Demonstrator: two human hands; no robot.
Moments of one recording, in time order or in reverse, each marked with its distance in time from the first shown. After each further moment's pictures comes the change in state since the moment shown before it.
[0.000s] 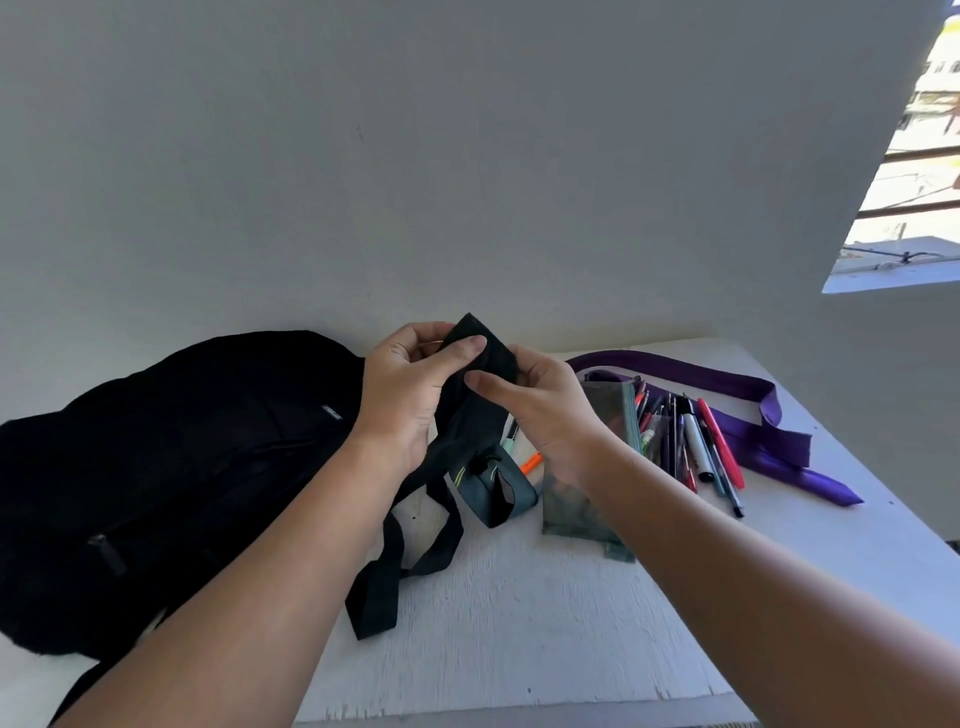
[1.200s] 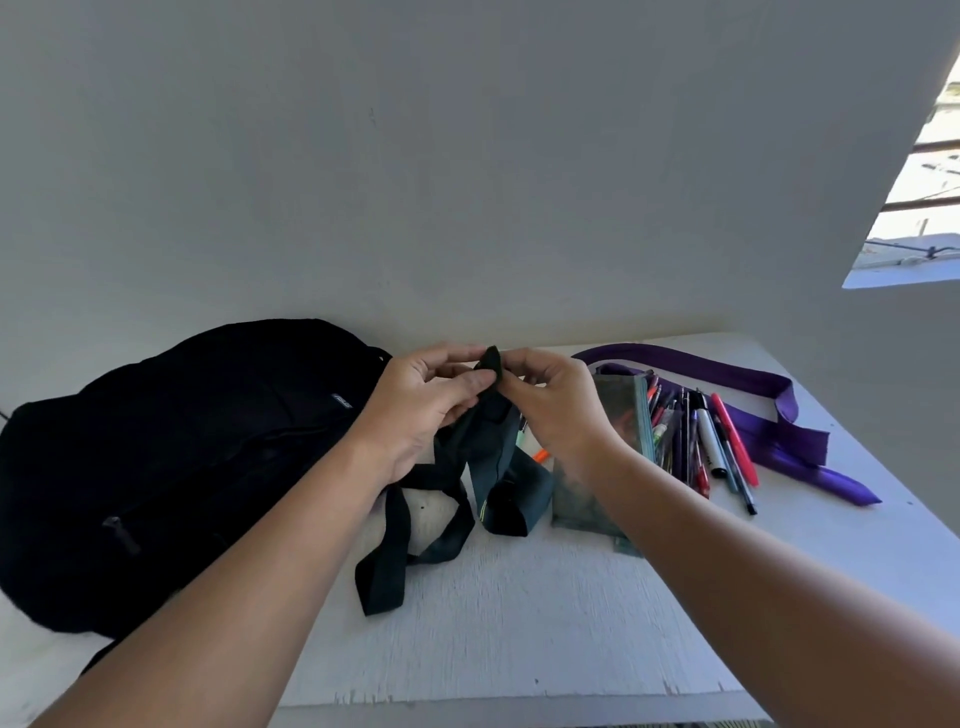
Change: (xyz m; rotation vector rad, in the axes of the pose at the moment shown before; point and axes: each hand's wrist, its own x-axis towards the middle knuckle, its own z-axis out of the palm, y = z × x) left_hand -0.008 -0.007 -0.025 0.329 -0.210 -0.050; right_hand 0.002 0.015 -0.003 -0.239 0.078 -0.167
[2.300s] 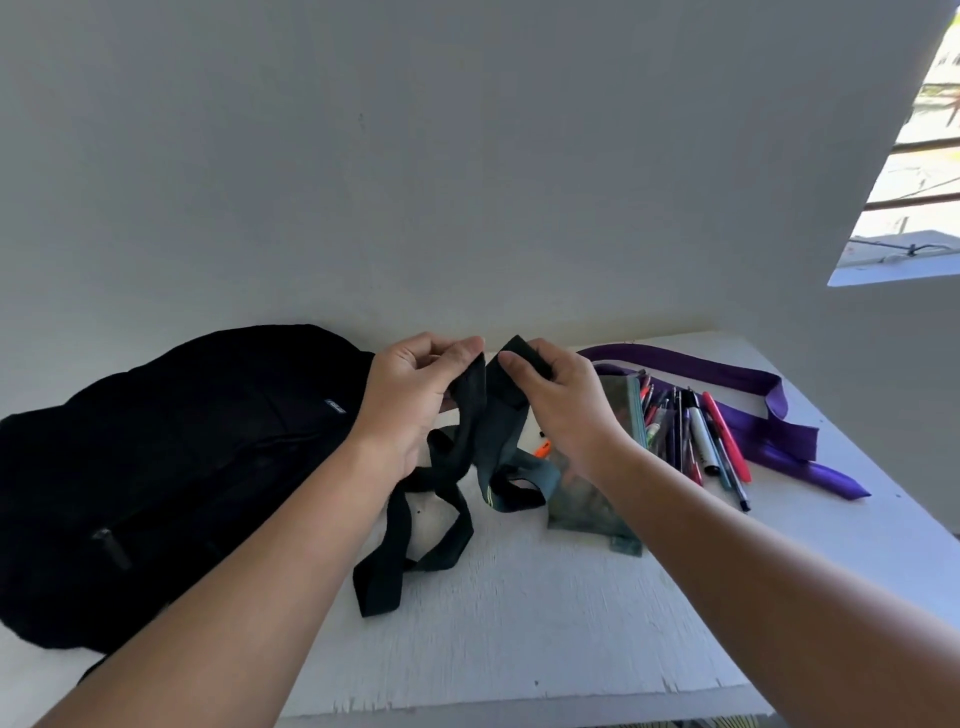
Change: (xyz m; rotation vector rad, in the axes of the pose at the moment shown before) left_hand 0.005 0.008 0.009 -0.091 0.150 0.034; right_hand 0.008 0.003 -0.010 -0.184 0.124 0.060
